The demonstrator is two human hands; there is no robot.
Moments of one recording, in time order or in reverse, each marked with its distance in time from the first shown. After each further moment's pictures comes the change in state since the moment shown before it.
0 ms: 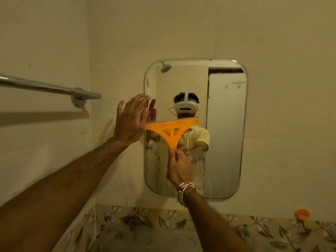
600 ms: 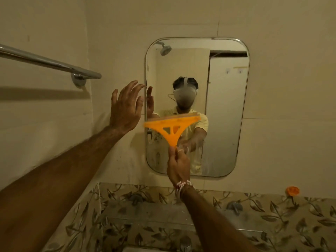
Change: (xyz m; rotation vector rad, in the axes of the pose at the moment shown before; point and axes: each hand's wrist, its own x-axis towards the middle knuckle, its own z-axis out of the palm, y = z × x) left_hand -0.028 -0.008 -0.009 0.013 -0.014 -0.045; right_hand -0.051 0.033 -0.001 -0.042 0.063 -0.077
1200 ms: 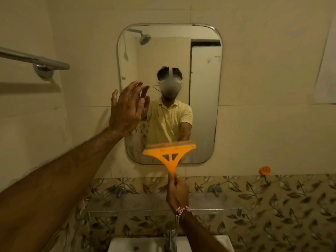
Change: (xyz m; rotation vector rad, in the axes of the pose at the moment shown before) left_hand -0.021 0.049 0.045 -0.073 -0.045 0.069; right_hand -0.083 0.087 -0.047 -0.073 0.029 0.235
